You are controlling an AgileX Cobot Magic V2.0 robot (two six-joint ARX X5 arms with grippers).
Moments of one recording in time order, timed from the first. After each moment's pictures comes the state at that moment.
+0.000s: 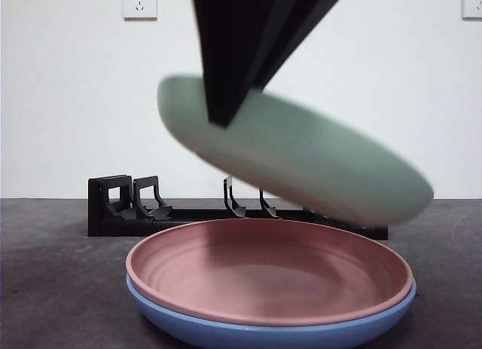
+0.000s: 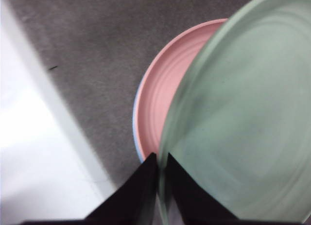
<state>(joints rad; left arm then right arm) -0.60 0.44 1.04 -0.96 0.26 -0.09 1.29 1.46 1.19 -0.92 0.23 0.23</state>
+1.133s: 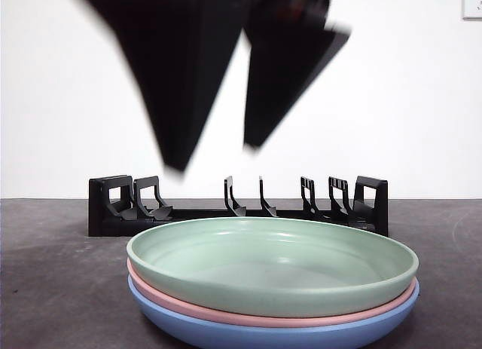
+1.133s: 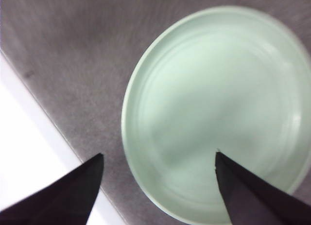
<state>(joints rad) -0.60 0.44 1.04 -0.96 0.26 -0.09 1.30 1.50 1.19 -0.91 0.30 0.30</state>
